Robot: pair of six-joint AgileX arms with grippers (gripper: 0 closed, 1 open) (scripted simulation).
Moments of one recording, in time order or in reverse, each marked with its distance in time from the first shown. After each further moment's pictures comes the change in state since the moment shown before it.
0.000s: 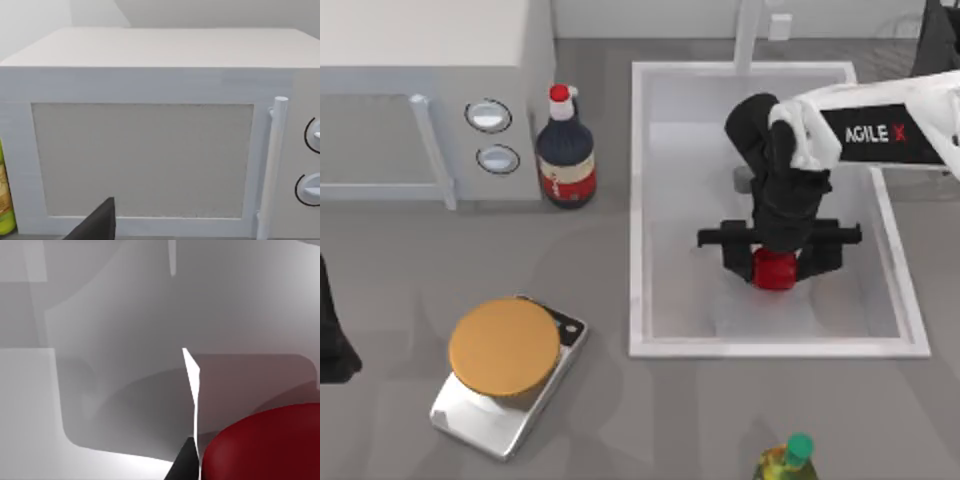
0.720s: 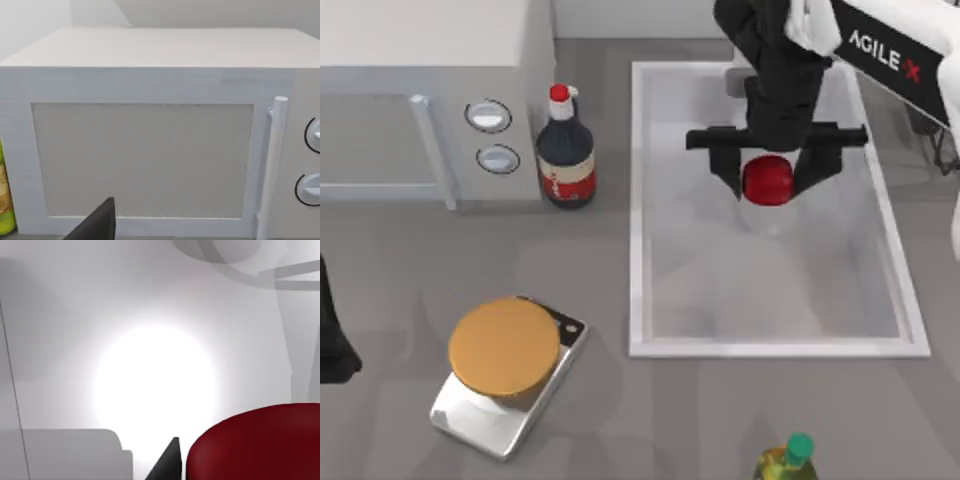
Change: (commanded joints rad) left arm 0.000 0.000 0.000 0.000 0.000 0.000; right arm 0.000 0.004 0.594 -0.577 0.020 -0.005
